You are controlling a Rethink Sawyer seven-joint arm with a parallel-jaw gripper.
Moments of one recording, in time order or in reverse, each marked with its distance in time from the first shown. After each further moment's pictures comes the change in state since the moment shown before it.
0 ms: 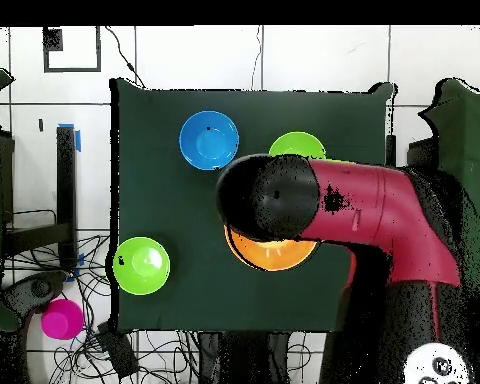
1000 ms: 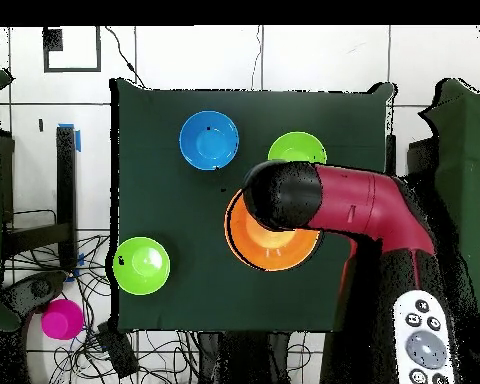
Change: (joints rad) arm 0.013 0.174 -0.085 0.008 -0.003 -0.203 0.000
